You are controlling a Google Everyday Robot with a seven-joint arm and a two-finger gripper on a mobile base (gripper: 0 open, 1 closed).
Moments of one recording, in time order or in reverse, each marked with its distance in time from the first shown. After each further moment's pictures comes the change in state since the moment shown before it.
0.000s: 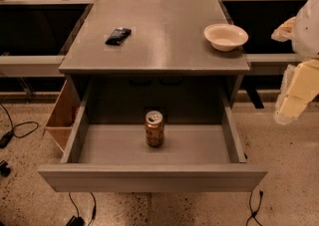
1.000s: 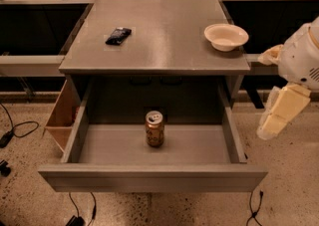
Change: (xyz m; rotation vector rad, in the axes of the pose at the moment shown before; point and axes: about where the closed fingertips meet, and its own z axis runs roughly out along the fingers) arm 0.002 0.011 0.050 -0.066 -0.133 0.039
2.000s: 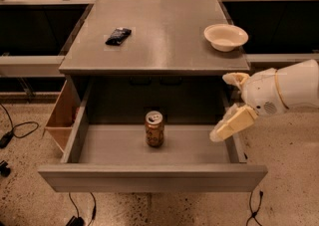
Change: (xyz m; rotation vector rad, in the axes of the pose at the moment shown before) arm -0.041 -0.015 0.106 -0.032 -0.504 0.091
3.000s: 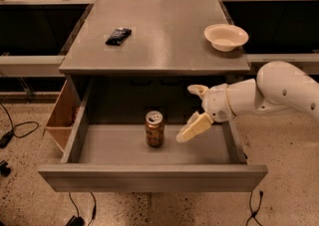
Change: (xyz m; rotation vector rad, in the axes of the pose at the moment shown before) arm 0.010 -0.016 0.121 -0.101 -0.117 -0.019
